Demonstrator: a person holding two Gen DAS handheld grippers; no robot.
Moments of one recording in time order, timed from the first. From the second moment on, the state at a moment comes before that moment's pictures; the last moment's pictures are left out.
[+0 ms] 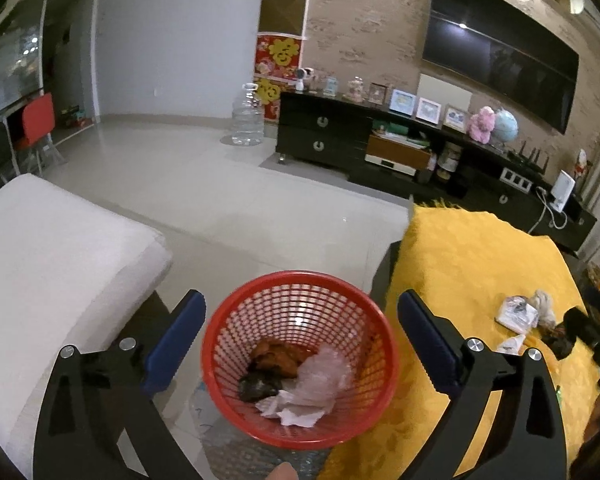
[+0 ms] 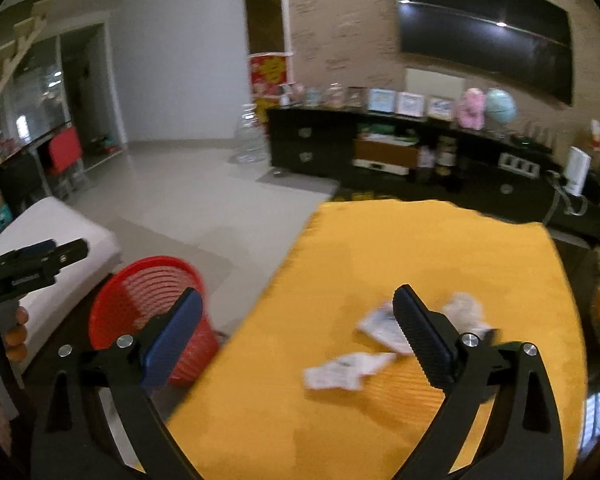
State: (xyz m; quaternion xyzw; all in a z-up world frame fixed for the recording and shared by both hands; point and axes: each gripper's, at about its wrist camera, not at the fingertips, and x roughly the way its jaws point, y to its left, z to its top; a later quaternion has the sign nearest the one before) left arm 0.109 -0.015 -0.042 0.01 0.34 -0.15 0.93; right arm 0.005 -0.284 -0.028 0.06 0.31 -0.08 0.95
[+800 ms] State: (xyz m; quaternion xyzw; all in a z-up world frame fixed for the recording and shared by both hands) left arm 0.073 -0.174 -0.074 0.10 0.36 -0.25 0.89; right arm -0.079 -0.418 -0.043 0.14 0.27 -0.22 0.93
